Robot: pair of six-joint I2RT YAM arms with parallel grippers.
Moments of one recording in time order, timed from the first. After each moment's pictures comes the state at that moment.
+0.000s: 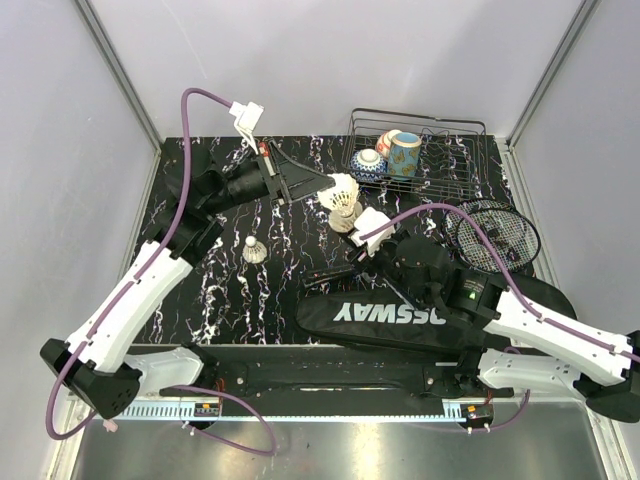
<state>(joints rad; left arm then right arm) -0.56 1.16 1.35 0.00 0.67 -0.89 1.08 0.97 0.97 -0.30 0.43 -0.22</state>
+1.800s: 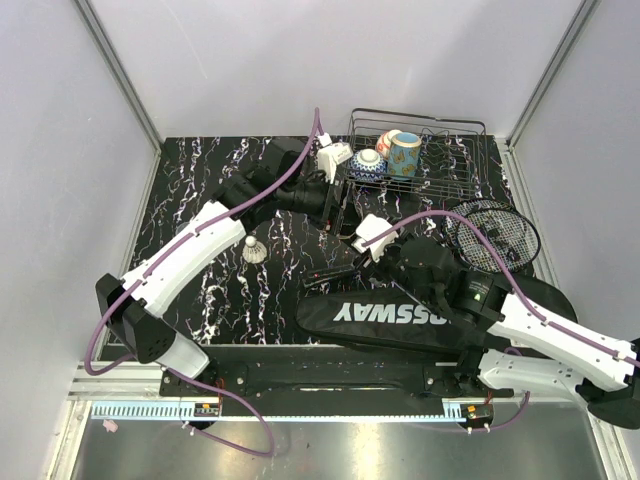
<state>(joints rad) -0.70 1.52 1.59 -0.63 0.63 -0.39 1.05 0.94 0.96 -0.36 0.38 -0.28</state>
